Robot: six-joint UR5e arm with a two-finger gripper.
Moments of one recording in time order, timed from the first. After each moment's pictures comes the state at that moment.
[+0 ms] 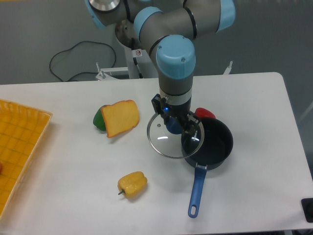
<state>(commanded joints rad) 2.47 -1.83 -1.52 -1.31 1.58 1.05</state>
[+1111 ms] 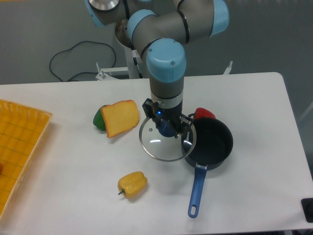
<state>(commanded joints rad) 2.38 -1.85 -1.53 -1.25 1.58 0.81</state>
